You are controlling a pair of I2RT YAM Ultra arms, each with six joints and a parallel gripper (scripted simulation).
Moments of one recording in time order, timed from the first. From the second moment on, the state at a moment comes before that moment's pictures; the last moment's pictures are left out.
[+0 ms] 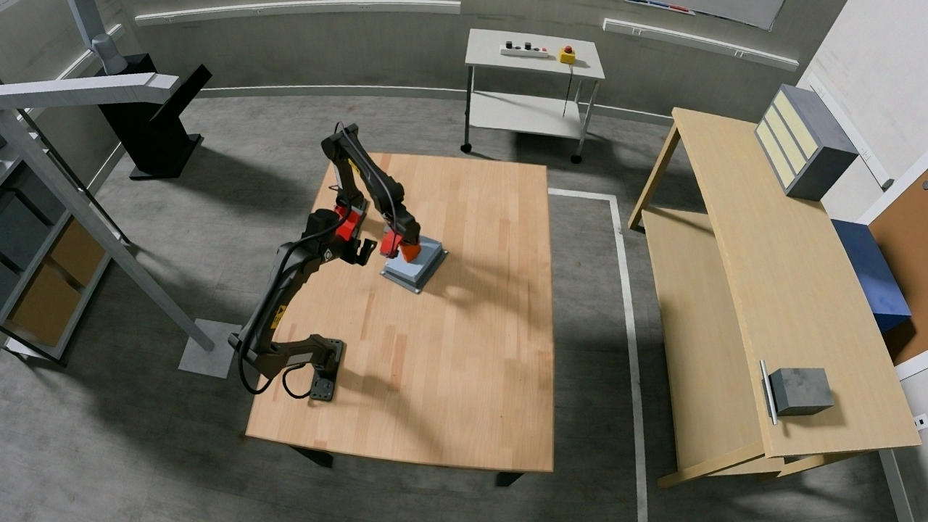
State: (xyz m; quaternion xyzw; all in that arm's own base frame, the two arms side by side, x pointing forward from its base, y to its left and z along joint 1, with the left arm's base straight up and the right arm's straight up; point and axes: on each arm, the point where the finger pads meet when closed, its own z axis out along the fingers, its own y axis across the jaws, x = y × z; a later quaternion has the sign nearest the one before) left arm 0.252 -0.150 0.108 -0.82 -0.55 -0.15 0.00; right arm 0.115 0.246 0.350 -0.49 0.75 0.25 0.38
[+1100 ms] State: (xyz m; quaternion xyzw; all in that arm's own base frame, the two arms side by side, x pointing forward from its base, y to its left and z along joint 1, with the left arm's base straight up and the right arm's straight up) left arm 0.253 -0.151 0.107 -0.82 -0.55 -0.16 0.00; right arm 0.115 0.246 0.350 -0.49 0.75 0.25 0.38
